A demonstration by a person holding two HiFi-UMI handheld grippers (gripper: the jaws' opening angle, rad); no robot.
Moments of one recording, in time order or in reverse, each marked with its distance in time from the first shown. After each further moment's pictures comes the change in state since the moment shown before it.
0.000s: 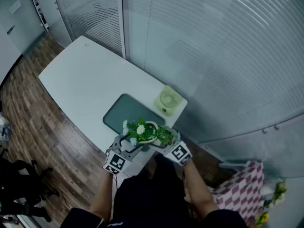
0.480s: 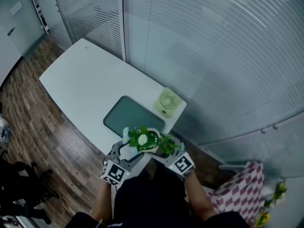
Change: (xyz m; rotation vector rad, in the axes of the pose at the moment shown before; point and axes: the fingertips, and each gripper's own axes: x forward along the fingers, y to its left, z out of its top) left arm -0.036 -0.024 0.035 0.041 0.011 -0.021; right arm -0.034 0.030 0.037 0.000 -0.074 -0.039
